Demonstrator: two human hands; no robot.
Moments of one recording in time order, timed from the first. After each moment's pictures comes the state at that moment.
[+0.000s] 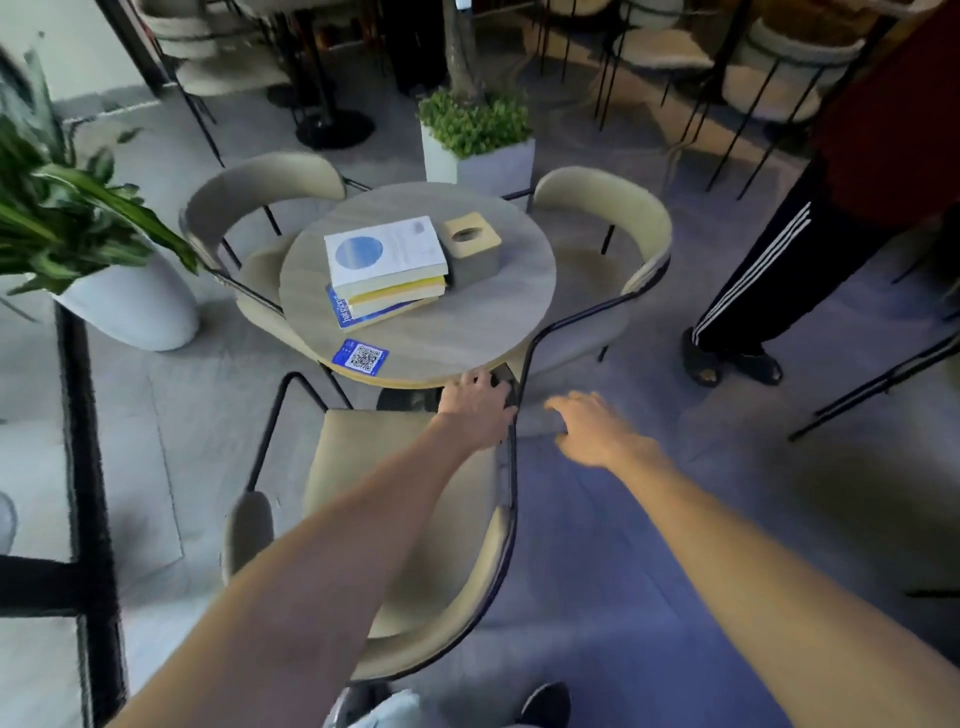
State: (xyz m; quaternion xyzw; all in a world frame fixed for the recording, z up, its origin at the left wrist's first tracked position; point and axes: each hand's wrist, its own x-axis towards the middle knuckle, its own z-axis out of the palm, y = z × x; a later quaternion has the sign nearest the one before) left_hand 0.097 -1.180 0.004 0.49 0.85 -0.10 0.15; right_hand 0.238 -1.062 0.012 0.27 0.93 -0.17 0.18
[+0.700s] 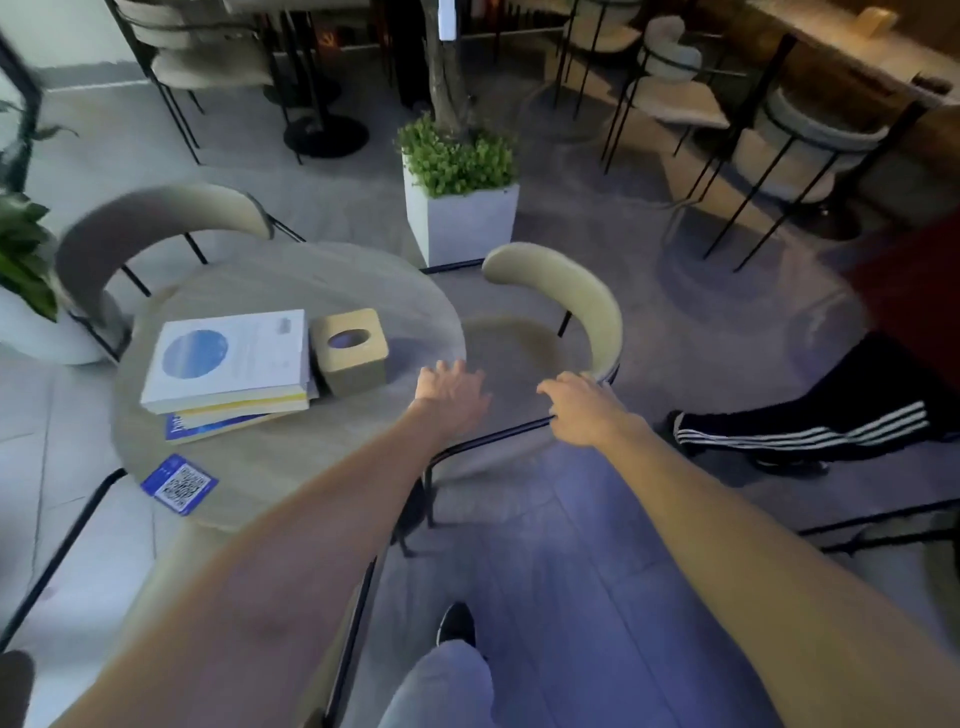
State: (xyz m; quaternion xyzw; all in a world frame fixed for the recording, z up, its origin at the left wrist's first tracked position) left_hand -0.009 -0.844 0.007 0.42 0.89 -0.09 0.14; right_hand 0.123 -0.696 0.034 0.20 0.96 -0.06 0.20
